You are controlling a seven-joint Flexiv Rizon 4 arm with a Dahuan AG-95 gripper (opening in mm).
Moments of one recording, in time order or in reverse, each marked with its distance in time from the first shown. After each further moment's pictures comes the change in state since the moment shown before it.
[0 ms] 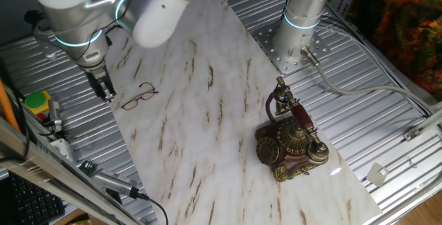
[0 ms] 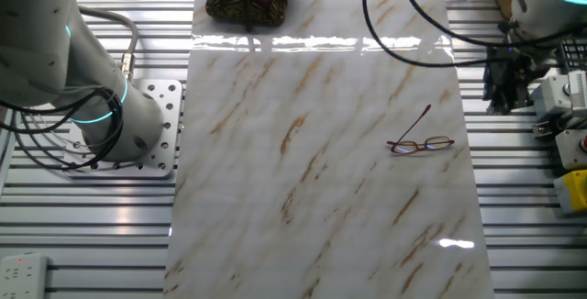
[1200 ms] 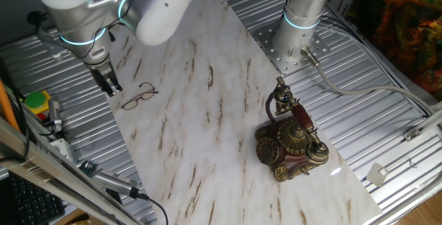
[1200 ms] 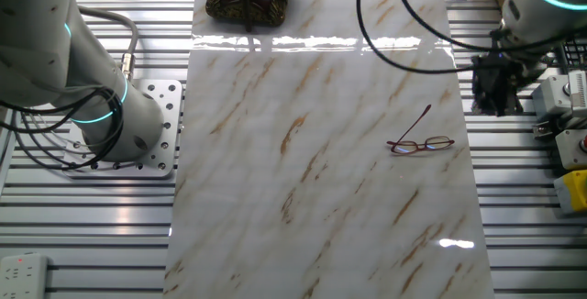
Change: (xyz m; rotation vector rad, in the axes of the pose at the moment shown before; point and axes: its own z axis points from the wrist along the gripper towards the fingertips) arm 0.012 0.005 -0.009 0.022 0.021 -0.025
